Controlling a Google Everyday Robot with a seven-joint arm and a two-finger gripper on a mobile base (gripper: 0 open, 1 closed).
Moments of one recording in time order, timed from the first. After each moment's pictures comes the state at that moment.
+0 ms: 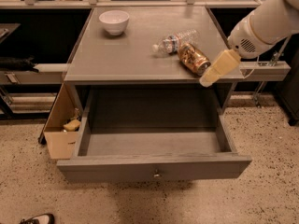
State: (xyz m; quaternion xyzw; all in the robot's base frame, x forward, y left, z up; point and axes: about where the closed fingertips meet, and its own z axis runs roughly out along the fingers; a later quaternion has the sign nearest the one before) arm 0.596 -0.188 0.917 -0.46 0.84 0.03 0.29
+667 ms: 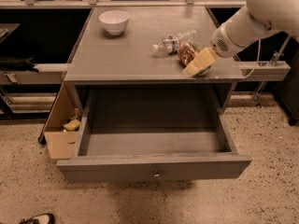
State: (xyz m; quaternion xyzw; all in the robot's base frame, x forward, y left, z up) arm 0.665 -0.177 0.881 -0.38 0.87 0.05 0.31
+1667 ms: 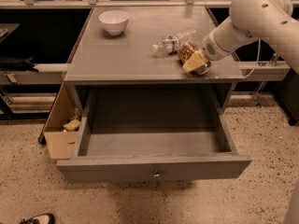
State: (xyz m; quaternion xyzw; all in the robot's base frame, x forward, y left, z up) arm 0.714 -0.167 0.837 -0.34 0.89 0.06 0.30
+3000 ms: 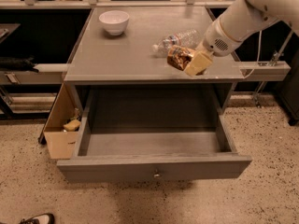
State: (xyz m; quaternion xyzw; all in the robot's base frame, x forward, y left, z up) arm 0.637 -0.137 0.885 -0.53 0.80 0.08 0.27
